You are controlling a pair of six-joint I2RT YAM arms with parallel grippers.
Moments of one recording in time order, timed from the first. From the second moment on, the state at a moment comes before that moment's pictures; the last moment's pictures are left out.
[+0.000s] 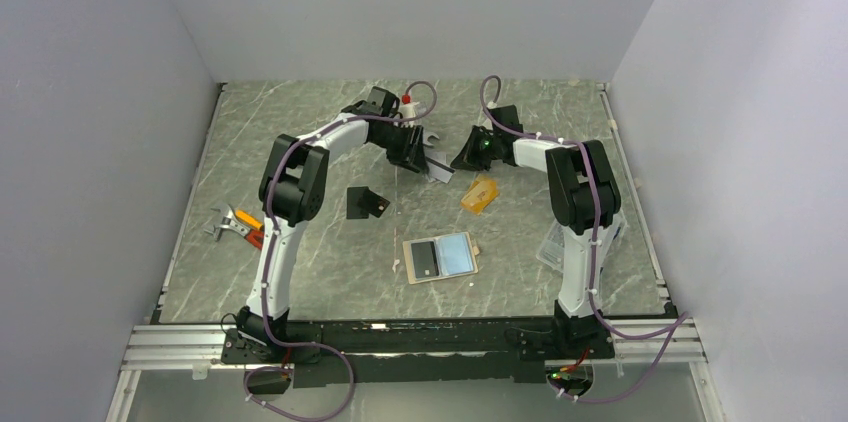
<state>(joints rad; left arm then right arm) -0.41 2.35 1.85 -0.51 0.70 -0.15 0.25 2.11 1.31 -0.05 -0.47 0.63</state>
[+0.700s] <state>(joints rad) -0.40 2.36 1.84 -0.50 0.77 -0.20 0.24 2.09 1.28 -0.02 -0.49 0.63</state>
